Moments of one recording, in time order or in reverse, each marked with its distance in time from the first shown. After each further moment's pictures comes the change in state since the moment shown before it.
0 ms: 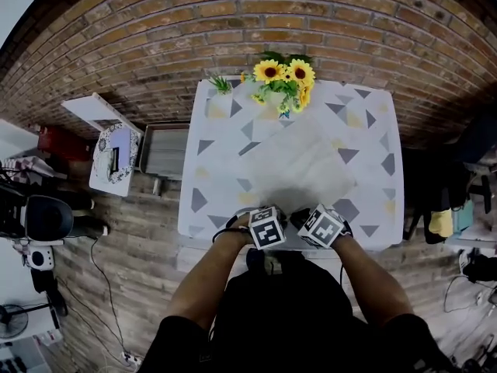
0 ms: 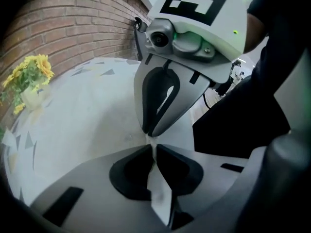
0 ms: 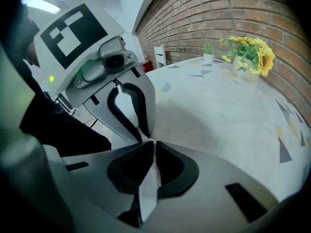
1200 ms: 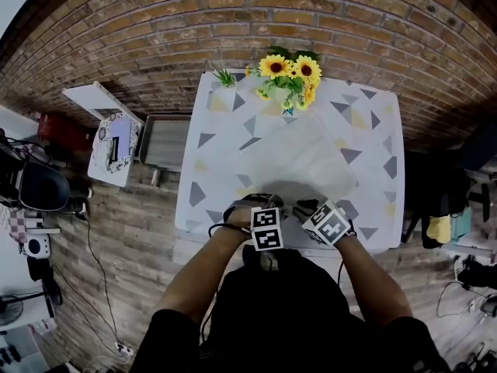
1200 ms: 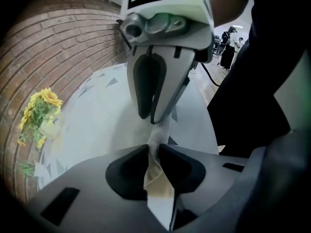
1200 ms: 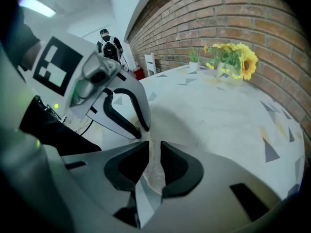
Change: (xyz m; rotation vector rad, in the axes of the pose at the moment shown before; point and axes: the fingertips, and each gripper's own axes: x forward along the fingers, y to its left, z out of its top) left arm -0.011 0.032 0.002 0.228 0.072 0.228; right arm -0.021 -0.028 0.016 0.053 -0.085 -0.086
